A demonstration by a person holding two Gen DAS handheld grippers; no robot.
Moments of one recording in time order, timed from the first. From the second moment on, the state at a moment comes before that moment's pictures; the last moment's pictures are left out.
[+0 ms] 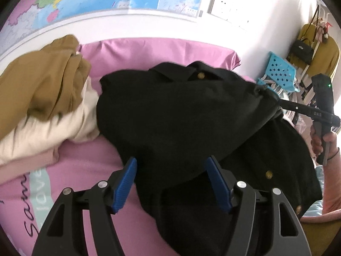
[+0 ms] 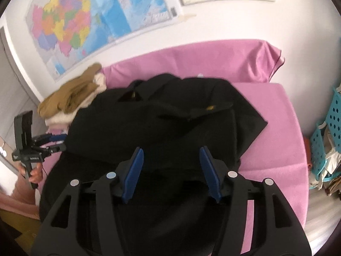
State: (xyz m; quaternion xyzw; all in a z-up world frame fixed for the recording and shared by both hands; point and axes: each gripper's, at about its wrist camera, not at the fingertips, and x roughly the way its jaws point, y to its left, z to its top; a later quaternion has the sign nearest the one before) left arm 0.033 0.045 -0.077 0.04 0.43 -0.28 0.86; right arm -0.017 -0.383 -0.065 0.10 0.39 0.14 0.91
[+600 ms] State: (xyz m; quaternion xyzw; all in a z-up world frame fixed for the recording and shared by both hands) left arm -0.020 0.081 -0.086 -0.02 0.47 -0.29 0.83; right arm -0.076 -0.407 -0.060 0.19 0.38 0.15 0.89
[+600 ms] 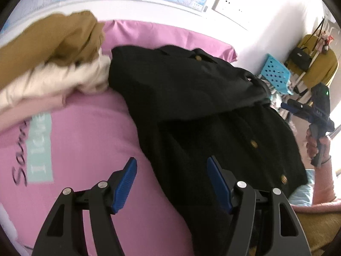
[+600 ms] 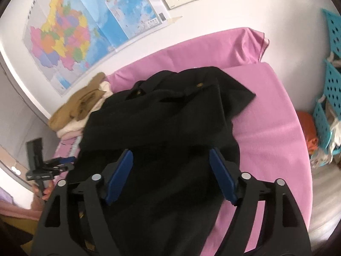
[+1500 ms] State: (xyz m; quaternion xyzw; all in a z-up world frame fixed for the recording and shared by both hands) left arm -0.075 0.058 -0.114 -0.08 0.53 -0.40 0.75; right arm -0.222 -0.367 -0.110 0.12 0.39 0.14 0.90
